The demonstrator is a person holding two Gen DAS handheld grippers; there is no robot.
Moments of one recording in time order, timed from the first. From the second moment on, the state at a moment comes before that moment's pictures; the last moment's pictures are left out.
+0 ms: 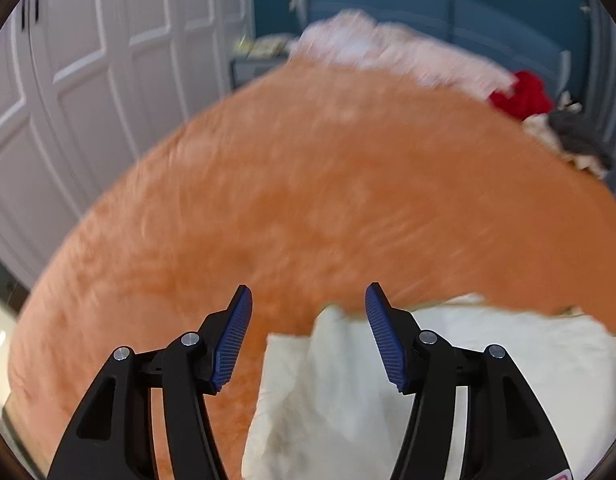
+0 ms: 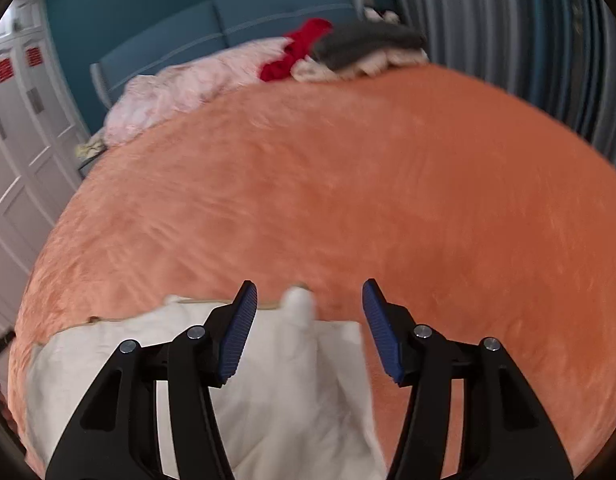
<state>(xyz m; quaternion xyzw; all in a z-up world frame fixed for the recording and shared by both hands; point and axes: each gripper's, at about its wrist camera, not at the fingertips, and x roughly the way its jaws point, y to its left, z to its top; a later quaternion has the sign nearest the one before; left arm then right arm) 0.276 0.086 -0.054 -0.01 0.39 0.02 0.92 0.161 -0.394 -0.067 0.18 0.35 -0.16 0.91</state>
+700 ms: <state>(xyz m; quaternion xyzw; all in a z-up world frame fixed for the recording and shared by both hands) 0.311 -0.065 -0.159 0.02 0.51 -0.10 0.85 0.265 -0.236 -0.154 0.09 0.48 0.00 0.87</state>
